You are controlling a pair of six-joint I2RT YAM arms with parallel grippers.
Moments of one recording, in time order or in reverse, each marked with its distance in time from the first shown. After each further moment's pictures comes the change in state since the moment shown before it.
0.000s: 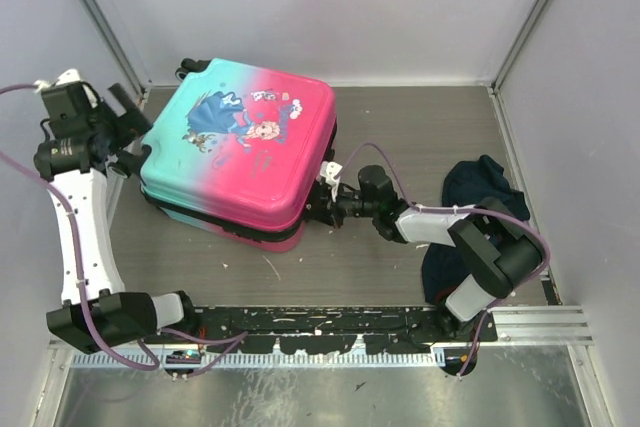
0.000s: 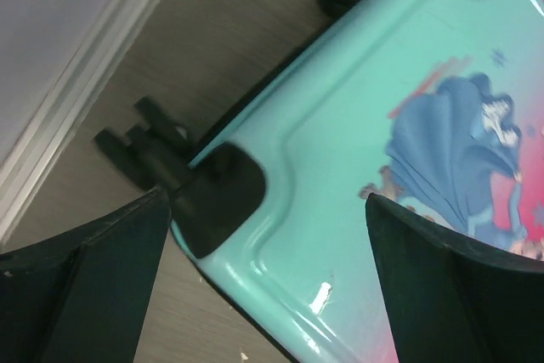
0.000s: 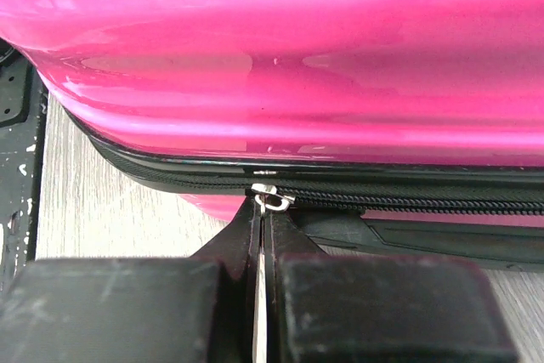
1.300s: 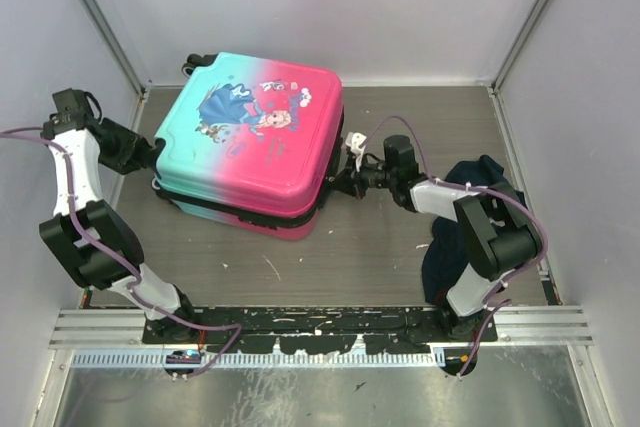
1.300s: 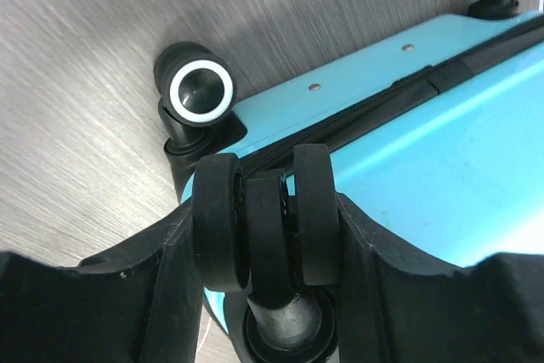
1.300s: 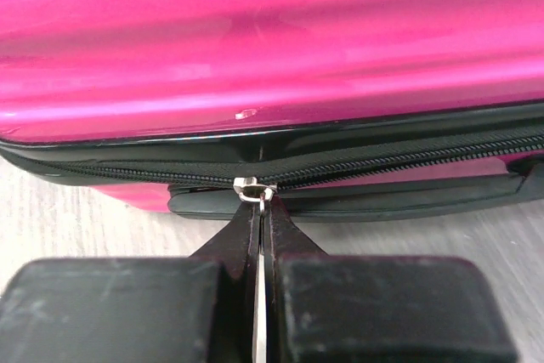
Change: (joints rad) left arm 0.205 0.367 -0.005 -0.098 0.083 -0.386; right arm -0.252 0.063 0.135 -0.175 -0.155 -0.153
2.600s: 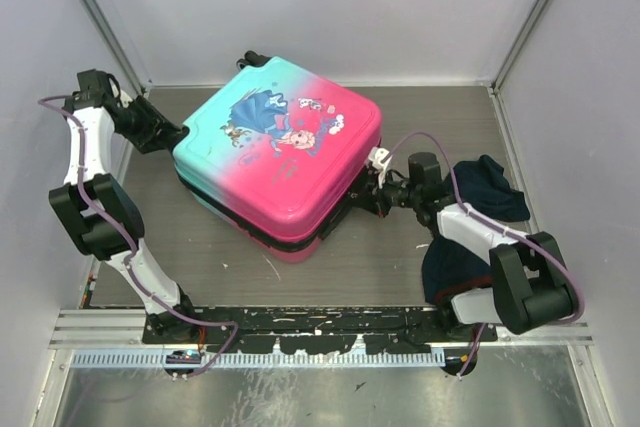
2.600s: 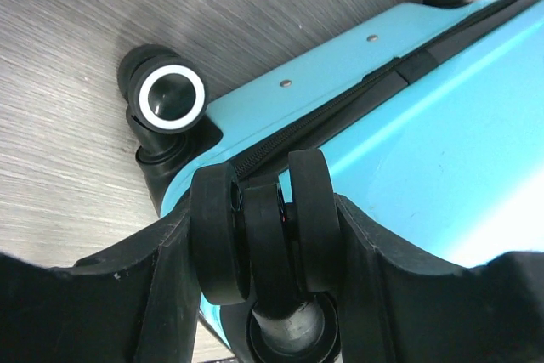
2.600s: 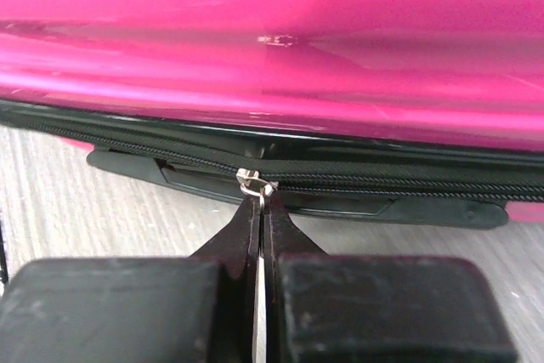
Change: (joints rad) left arm -0.104 0.220 0.210 -0.003 0.253 0.191; right arm -0.072 -0.329 -0.189 -0.241 0.064 -0.021
